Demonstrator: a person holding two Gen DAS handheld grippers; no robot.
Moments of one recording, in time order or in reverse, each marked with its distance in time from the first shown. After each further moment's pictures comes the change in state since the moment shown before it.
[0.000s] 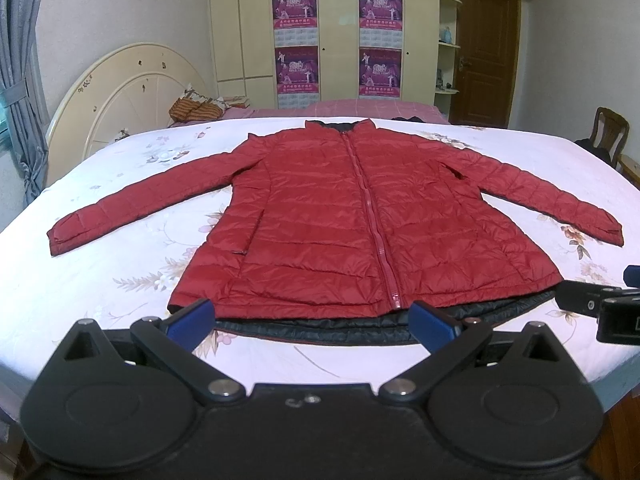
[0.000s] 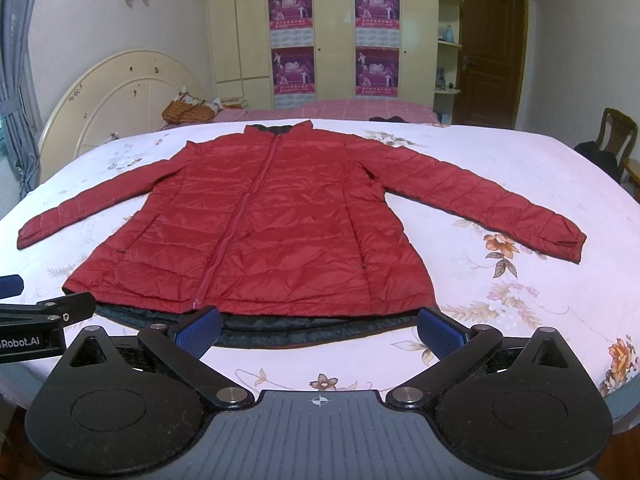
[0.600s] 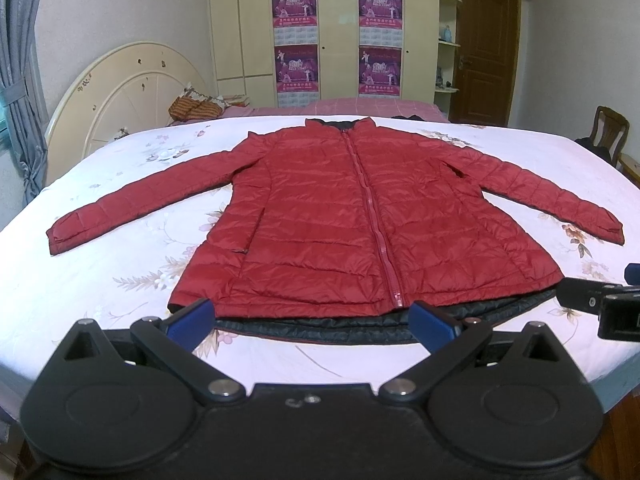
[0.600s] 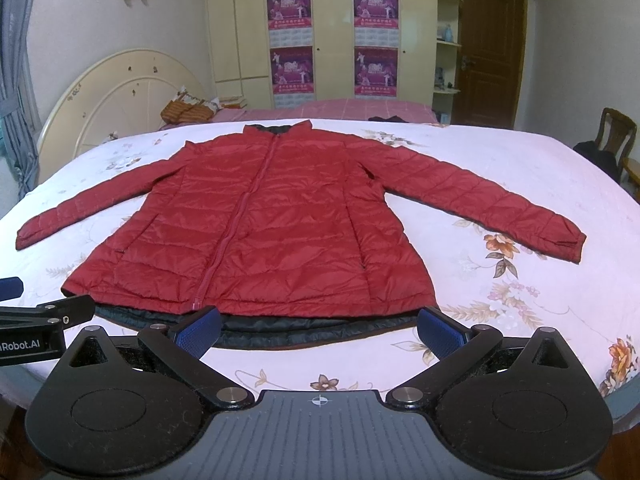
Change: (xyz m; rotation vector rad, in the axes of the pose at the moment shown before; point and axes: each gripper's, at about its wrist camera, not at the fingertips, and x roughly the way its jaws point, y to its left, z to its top) left arm 0.002 0.000 0.000 -0.001 0.004 0.000; right arm 0.000 0.000 0.000 -0.001 0.000 -0.001
